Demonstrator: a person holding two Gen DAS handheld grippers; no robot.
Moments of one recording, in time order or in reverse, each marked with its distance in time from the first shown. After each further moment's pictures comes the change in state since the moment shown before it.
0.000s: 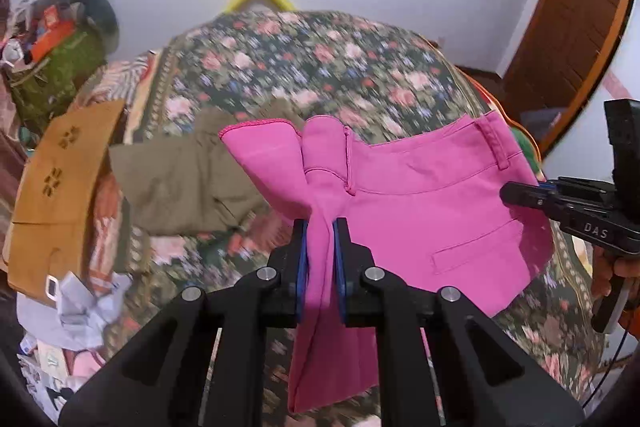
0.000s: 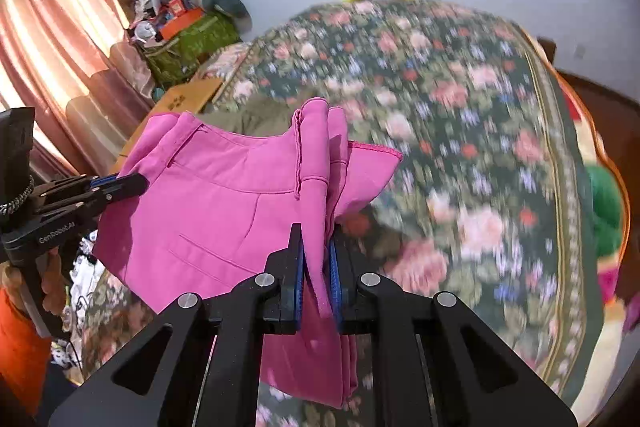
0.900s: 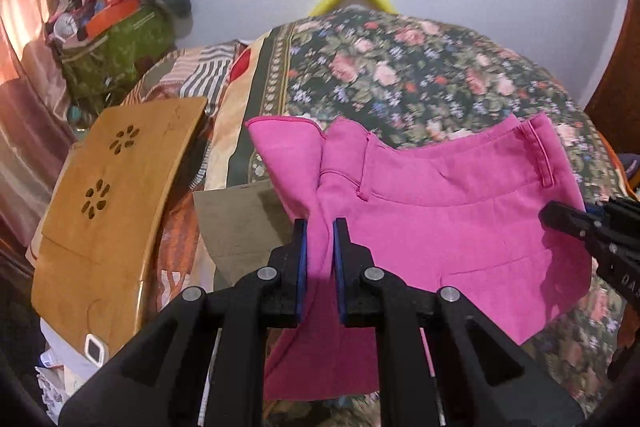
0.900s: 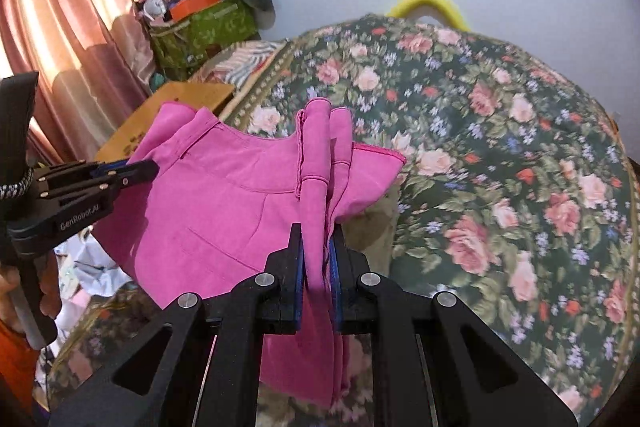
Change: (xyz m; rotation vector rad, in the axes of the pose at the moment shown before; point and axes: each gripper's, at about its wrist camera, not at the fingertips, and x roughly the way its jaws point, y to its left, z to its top) left arm 0.123 0.174 0.061 -0.124 0.003 0.230; right arm 0.172 0.080 0.099 -0.148 0.005 -0.033
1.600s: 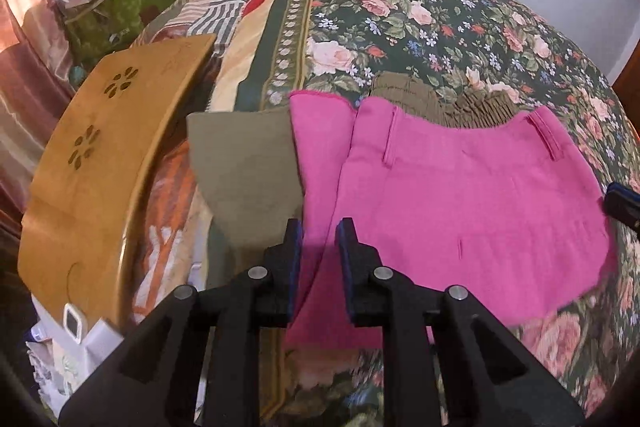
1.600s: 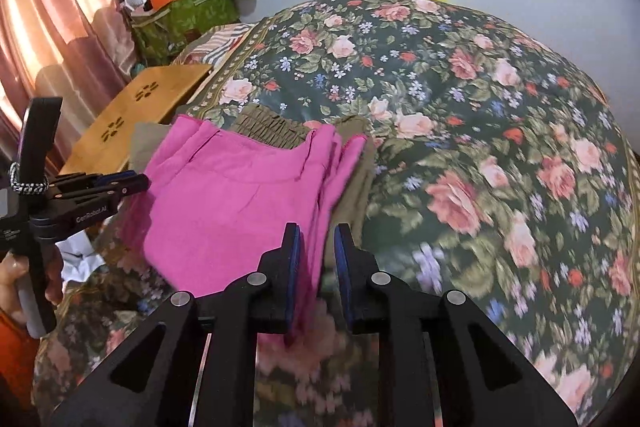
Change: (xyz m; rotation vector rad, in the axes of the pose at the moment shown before) left arm 0.040 0.020 -0.037 -0.043 0.135 0.028; right arm -0.002 -0.018 -0.029 0.037 0.037 -0.042
